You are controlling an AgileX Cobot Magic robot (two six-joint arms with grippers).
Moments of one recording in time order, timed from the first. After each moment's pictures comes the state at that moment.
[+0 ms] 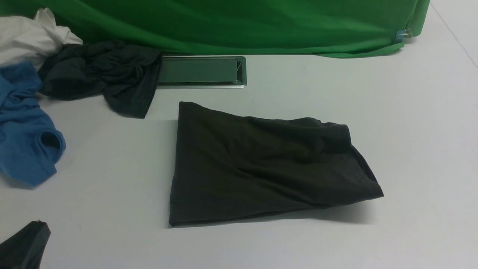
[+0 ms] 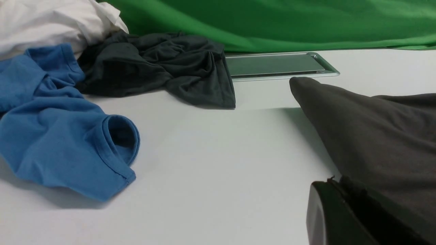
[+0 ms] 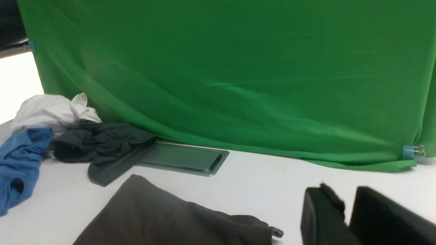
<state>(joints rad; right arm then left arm) 0.26 0.30 -0.41 0.29 0.26 -0.18 -0.07 0.00 0.01 -0.03 0.26 0.05</state>
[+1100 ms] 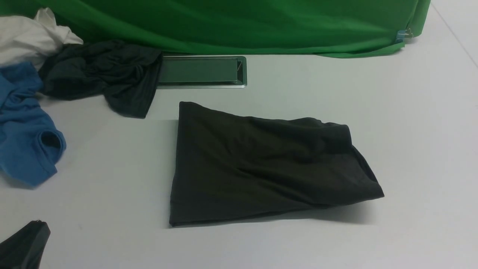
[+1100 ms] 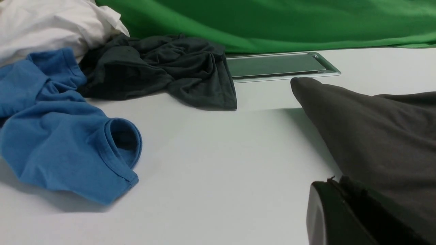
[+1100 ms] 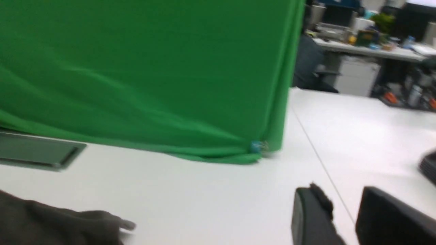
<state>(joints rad) -0.07 0.21 -0.36 0.08 0.29 -0.15 -0.07 0.00 0.01 -0.03 0.25 0.07</state>
